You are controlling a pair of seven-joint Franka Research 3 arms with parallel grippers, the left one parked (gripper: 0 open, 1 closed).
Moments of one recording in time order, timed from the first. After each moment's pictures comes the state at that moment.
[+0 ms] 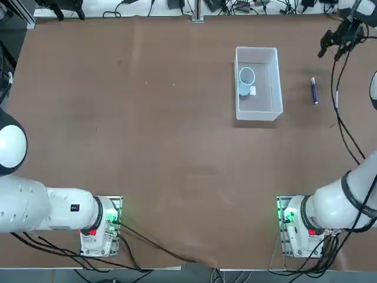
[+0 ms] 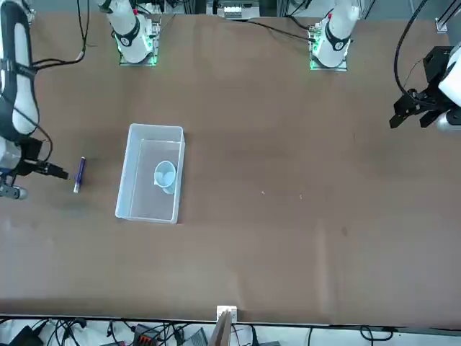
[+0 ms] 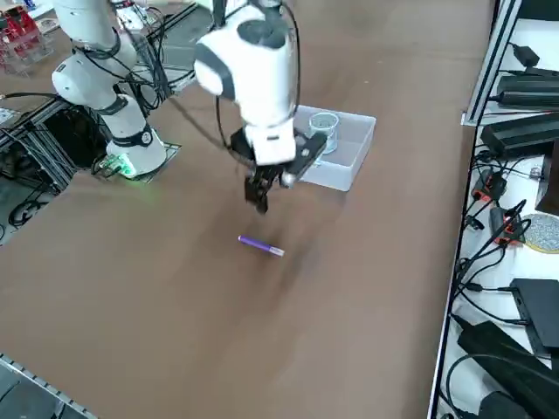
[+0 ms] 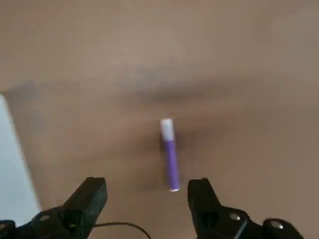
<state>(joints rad) -0.05 0.39 -0.29 -1.77 0.10 2.05 -0.21</state>
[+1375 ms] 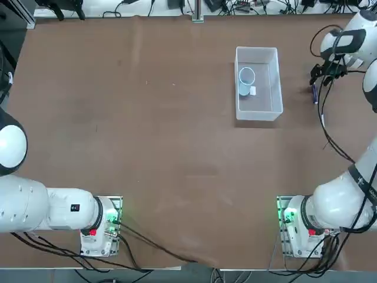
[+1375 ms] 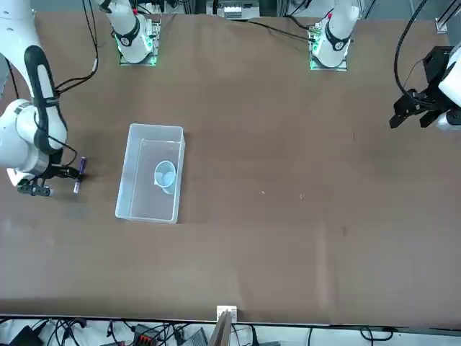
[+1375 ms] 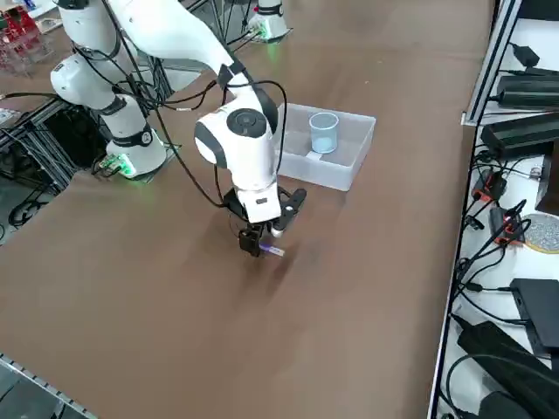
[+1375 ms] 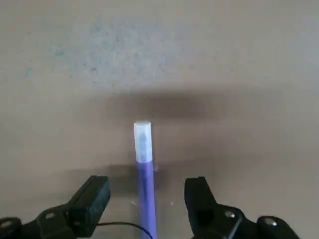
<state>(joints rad) -0.09 0.50 -0.24 -2.01 0.10 2.45 -0.28</state>
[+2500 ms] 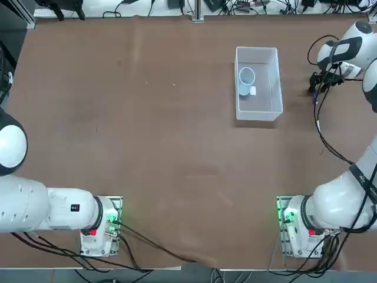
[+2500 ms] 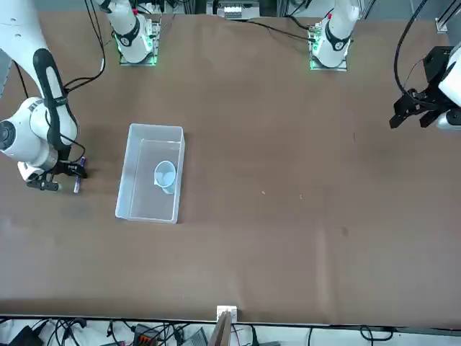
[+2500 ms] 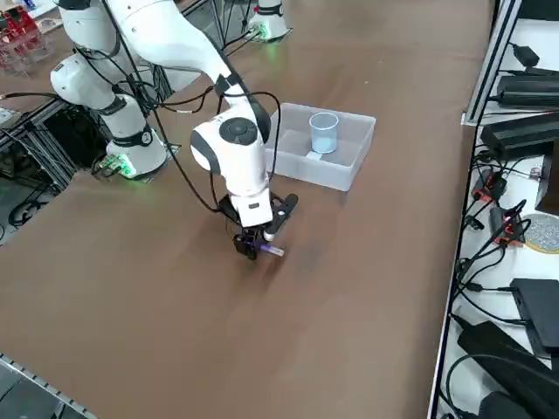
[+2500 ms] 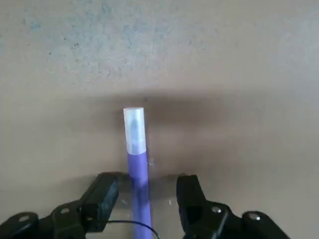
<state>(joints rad) -0.09 0.50 -0.24 -2.07 0.10 2.53 -0.28</state>
